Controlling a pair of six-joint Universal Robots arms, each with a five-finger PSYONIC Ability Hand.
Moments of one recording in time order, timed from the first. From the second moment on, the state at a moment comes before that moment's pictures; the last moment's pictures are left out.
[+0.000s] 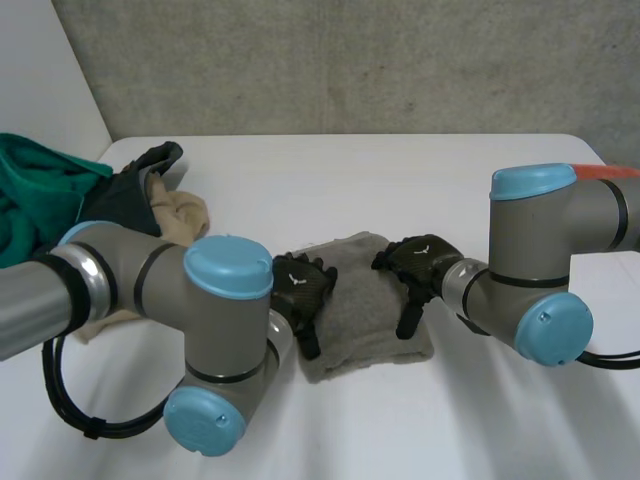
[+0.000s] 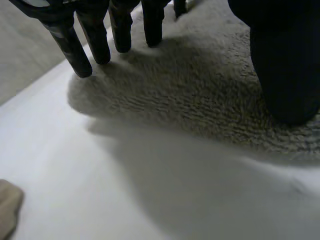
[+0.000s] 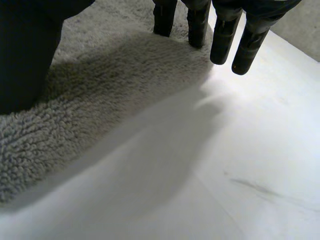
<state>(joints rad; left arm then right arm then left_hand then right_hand) 3.97 -2.30 -1.30 3.17 -1.69 3.42 2.03 -0.81 1.14 0.24 1.39 2.72 0.19 0.20 0.21 0.20 0.05 0.18 0.22 0.21 0.23 0.06</state>
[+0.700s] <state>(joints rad) 4.12 -1.92 -1.33 3.13 -1.11 3.43 2.19 -1.10 1.83 -0.50 1.41 2.70 0.19 0.20 0.21 0.20 0.05 0.18 0.22 0.21 0.23 0.06</state>
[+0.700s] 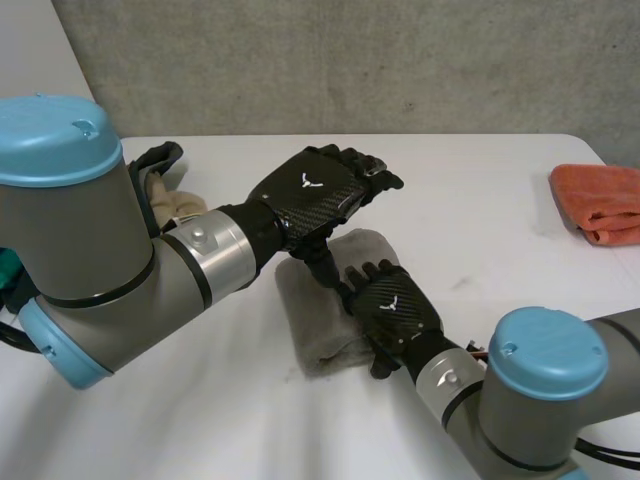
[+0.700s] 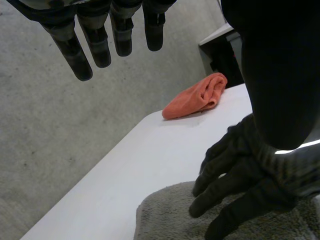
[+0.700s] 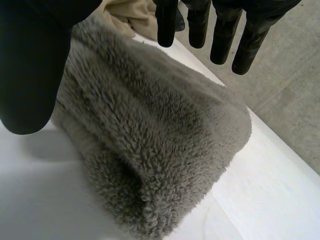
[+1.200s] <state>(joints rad) 4.12 -1.90 -1.35 3.13 -1.12 3.43 2.18 -0.95 1.65 -0.54 1.41 2.60 0.19 0.20 0.21 0.20 0.05 0.64 0.78 0.78 0.77 0.55</state>
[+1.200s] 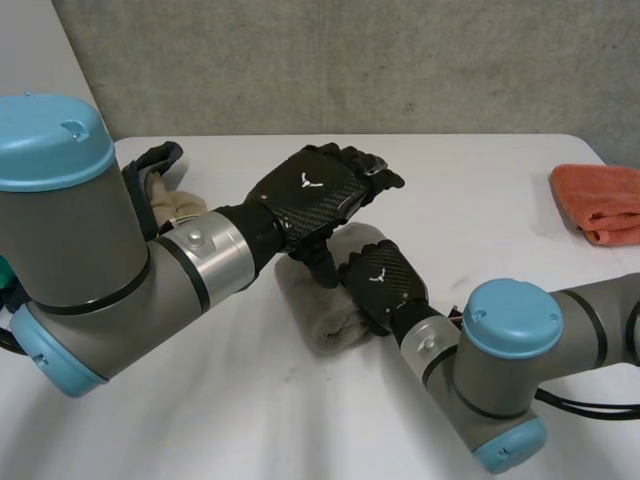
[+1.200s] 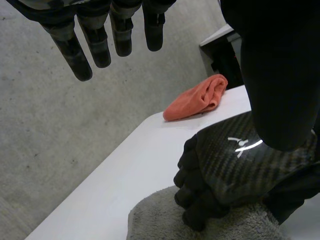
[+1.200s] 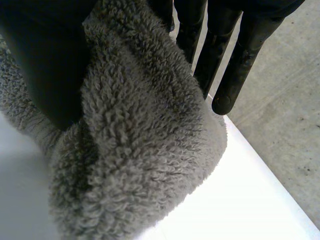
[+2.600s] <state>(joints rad) 4.13 -1.89 -1.35 3.13 -1.12 3.43 2.07 -0.92 1.44 -0.37 1.39 2.61 0.19 0.20 0.21 0.20 0.05 0.91 1.16 1.13 1.18 0.90</state>
